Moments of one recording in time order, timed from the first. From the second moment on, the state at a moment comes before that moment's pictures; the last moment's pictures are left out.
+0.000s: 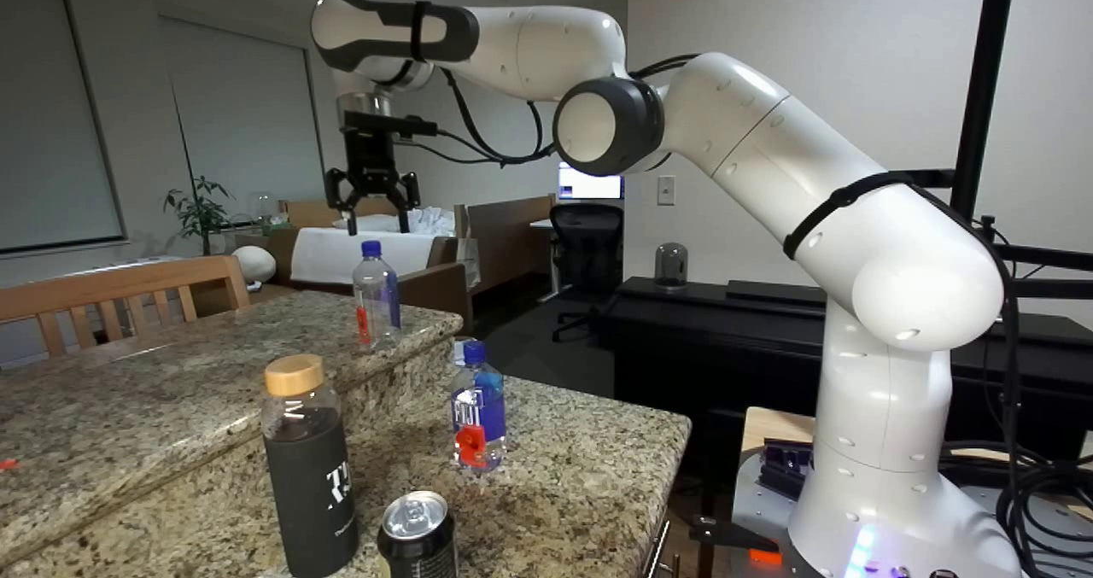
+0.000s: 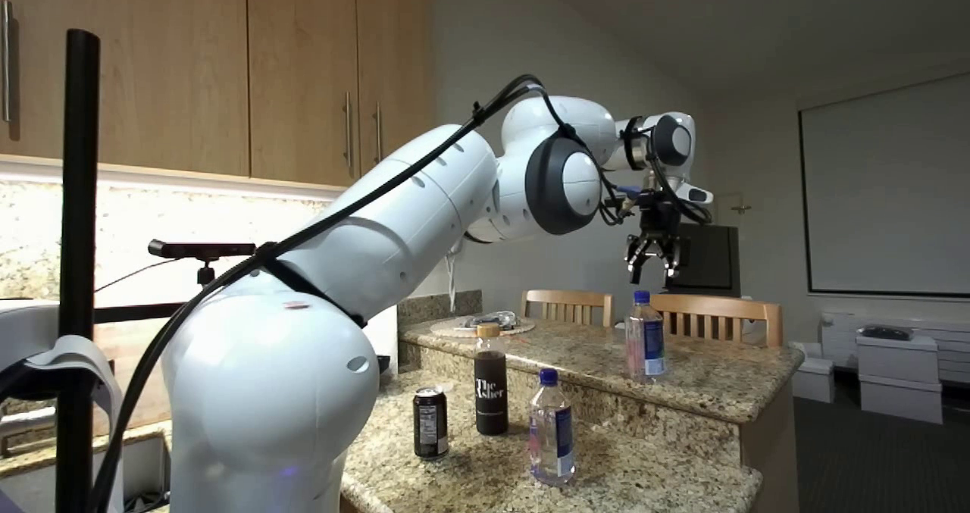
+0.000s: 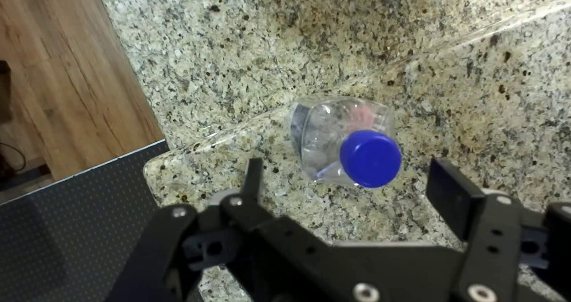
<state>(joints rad) -0.06 0.84 -0.03 -0.59 0.15 1.27 0.36</state>
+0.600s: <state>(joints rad) -0.07 0.84 -0.03 -0.56 0.15 1.23 0.36</state>
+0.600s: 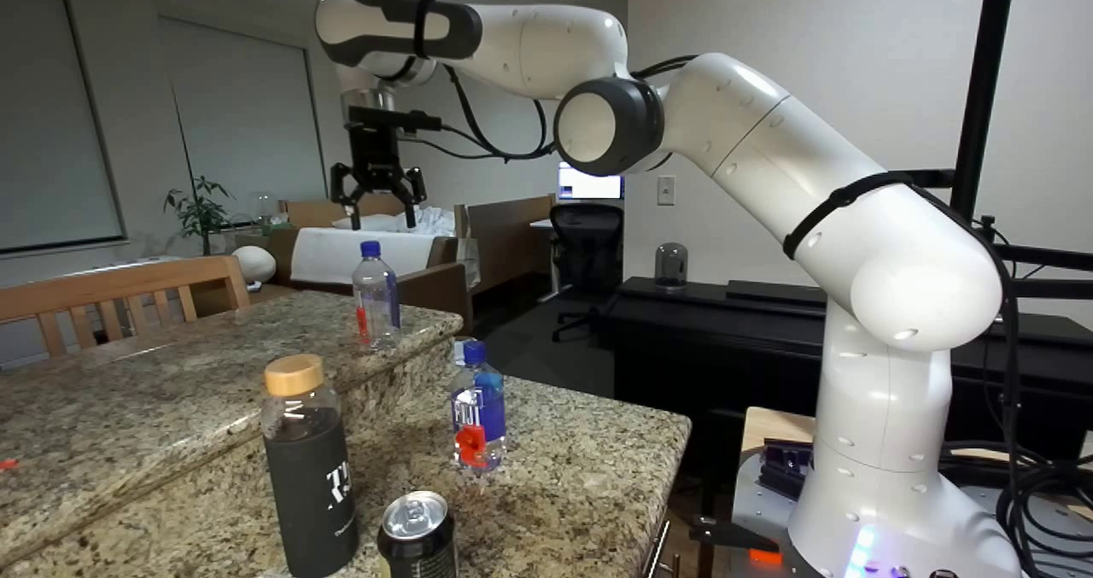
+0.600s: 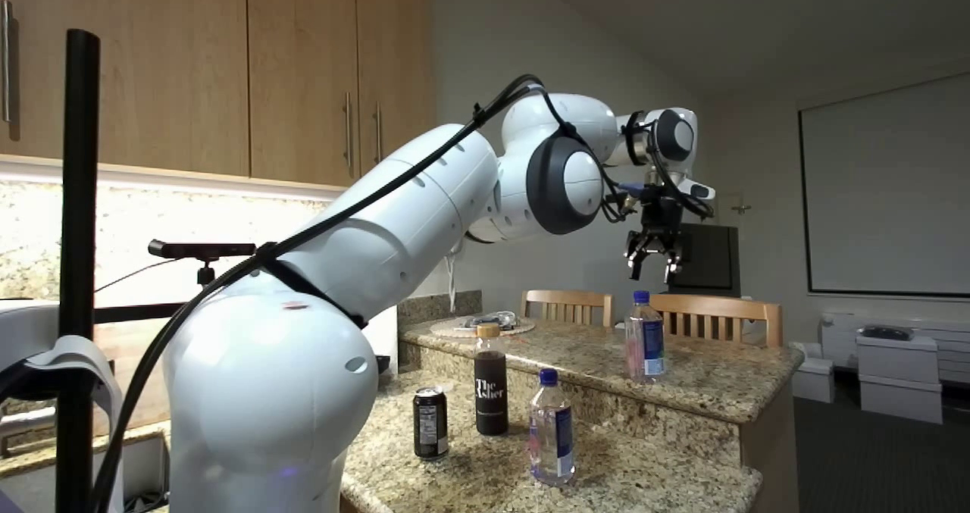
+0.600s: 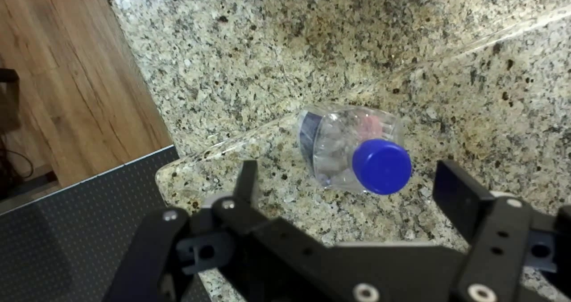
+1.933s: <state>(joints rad) -0.14 0.75 -0.06 -0.67 0.04 0.84 -0.07</state>
